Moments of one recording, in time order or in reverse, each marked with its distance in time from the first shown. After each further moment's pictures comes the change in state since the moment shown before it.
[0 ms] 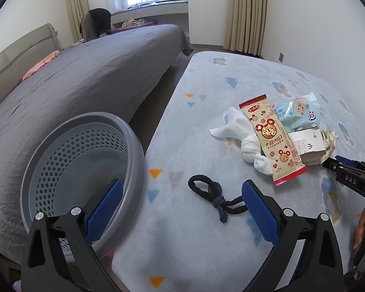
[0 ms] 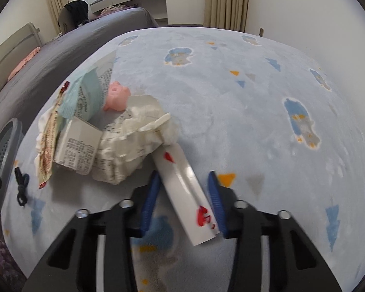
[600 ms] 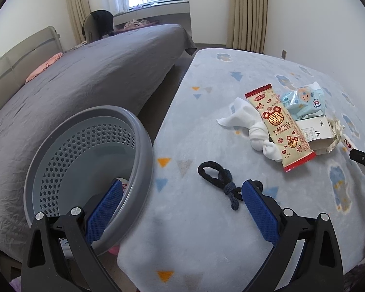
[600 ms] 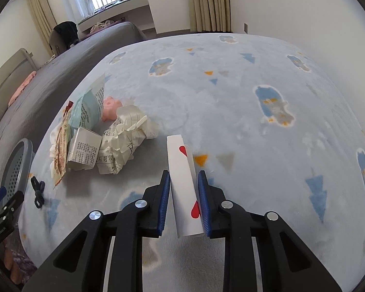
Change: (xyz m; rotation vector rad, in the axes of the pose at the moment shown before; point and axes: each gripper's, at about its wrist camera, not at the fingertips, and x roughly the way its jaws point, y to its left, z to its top) left arm 0.000 0.005 -0.015 0.013 -0.003 0.032; right arm -0.039 -0.027 -0.019 0.135 -0.048 0.035
